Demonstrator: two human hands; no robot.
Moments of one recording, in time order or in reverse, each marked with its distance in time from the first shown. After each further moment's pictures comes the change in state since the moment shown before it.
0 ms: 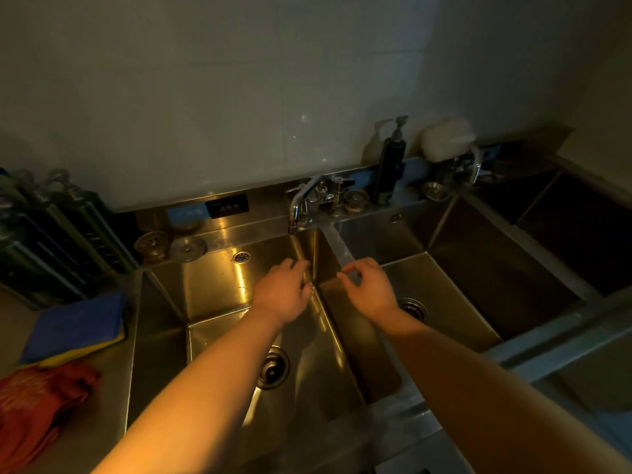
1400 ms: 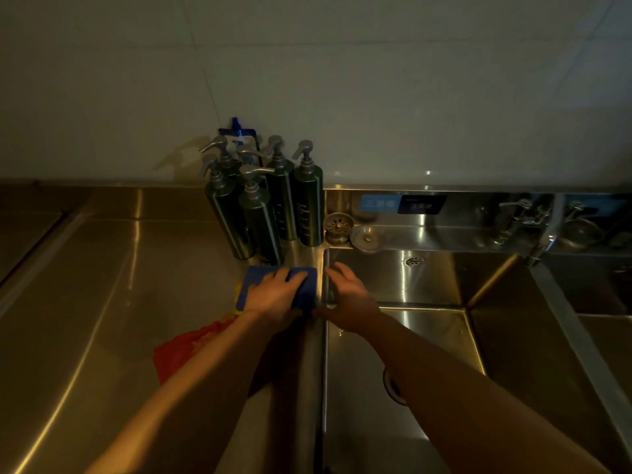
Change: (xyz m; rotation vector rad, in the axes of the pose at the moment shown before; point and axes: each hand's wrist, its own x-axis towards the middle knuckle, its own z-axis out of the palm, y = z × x) left_hand -0.111 -0.319 -0.063 0.146 -0.239 -0.406; right_hand 0.009 -0.207 0.297 -0.084 -0.546 -0.464
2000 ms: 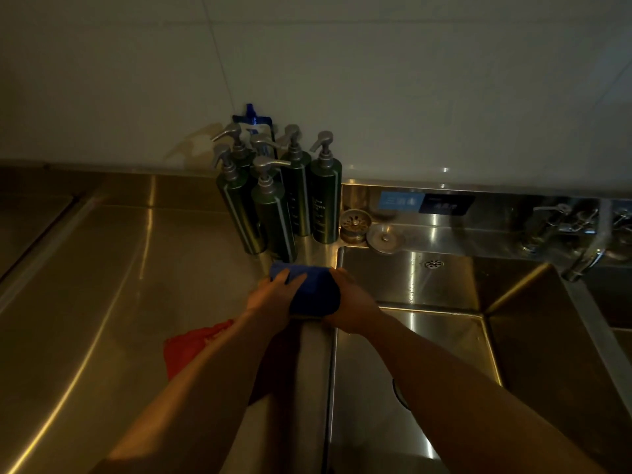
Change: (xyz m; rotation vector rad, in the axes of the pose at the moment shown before) left_hand 0.015 -0.029 0.020 0.048 -0.177 -0.103; right_hand 0.028 -0.007 0.014 0.026 -0.166 0.053
